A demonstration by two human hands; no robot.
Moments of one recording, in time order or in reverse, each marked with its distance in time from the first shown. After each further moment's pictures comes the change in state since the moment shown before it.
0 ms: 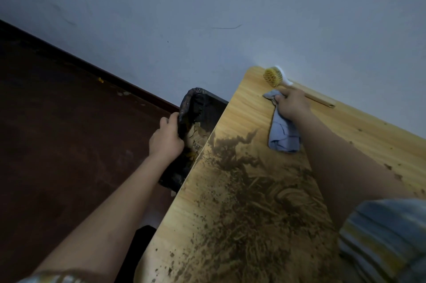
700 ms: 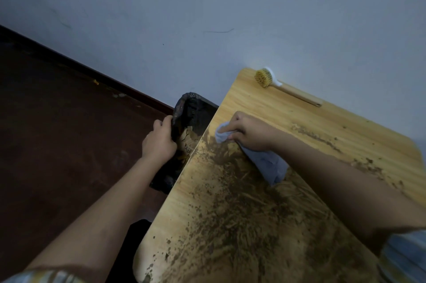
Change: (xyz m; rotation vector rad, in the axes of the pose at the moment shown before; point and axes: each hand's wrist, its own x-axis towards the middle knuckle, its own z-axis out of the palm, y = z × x) left_hand -0.015 -0.005 -0.007 0.037 -0.021 0.018; right_hand -0.103 -0.046 -0.003 -0.115 -0.455 -0.830
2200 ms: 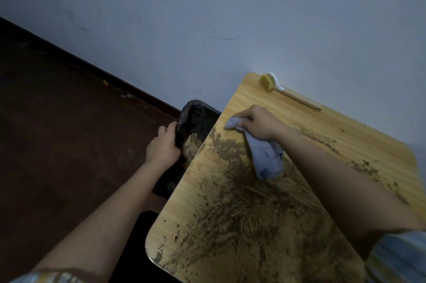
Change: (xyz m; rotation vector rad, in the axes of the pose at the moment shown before) left_hand -0.034 -0.009 -0.007 -0.022 -0.024 -0.005; right_hand 0.001 -0.005 -0.011 0.137 0.143 0.309
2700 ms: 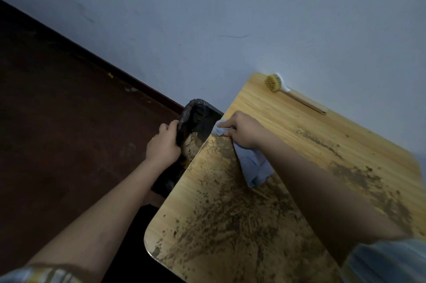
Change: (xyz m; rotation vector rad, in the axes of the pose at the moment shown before) left_hand -0.005 -0.006 0.000 0.003 0.022 -0.001; right_hand 0.005 -0.030 0.030 -0.072 -0.097 -0.144
